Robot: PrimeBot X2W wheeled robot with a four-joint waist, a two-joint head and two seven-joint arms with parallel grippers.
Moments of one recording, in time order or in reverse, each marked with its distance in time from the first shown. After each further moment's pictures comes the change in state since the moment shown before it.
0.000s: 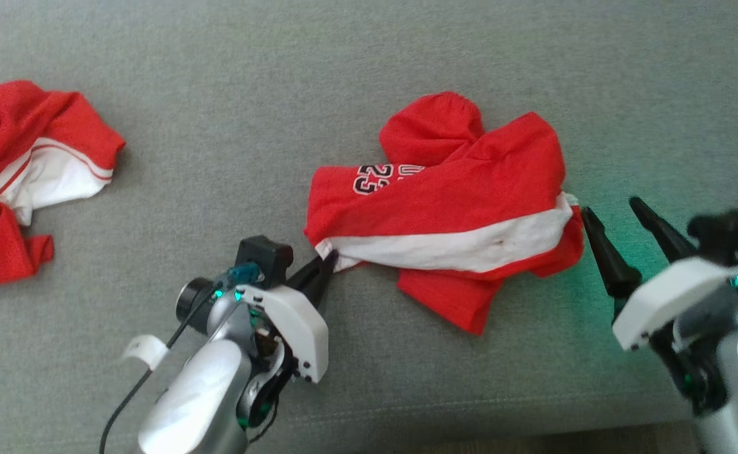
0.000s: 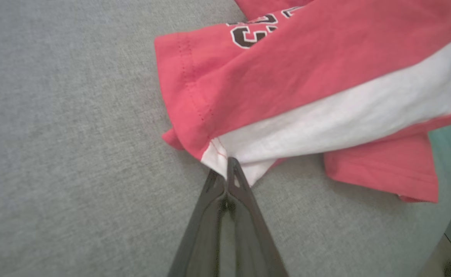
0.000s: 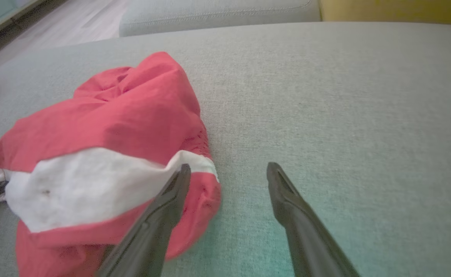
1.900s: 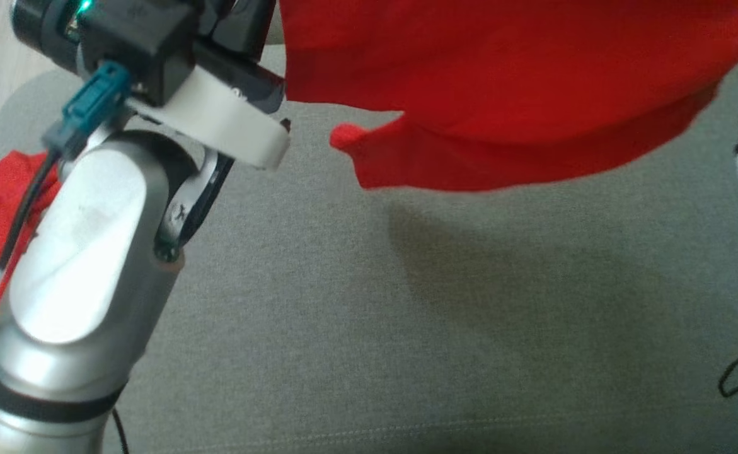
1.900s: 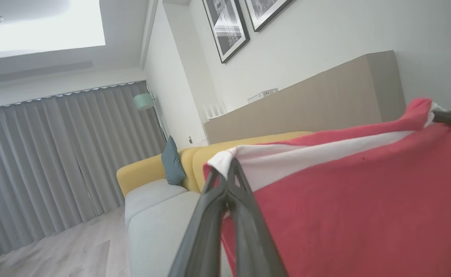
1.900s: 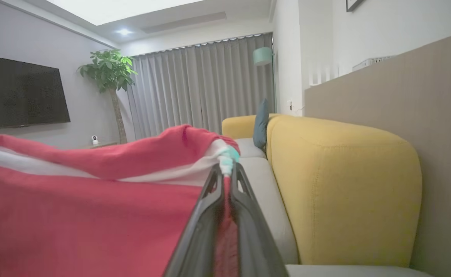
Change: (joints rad) left arm -0.449 0.130 0.081 -0.428 0.136 0.045 -0.053; right arm -0.348 0.030 -0.204 -0.260 0.083 0.000 0.090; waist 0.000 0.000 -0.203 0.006
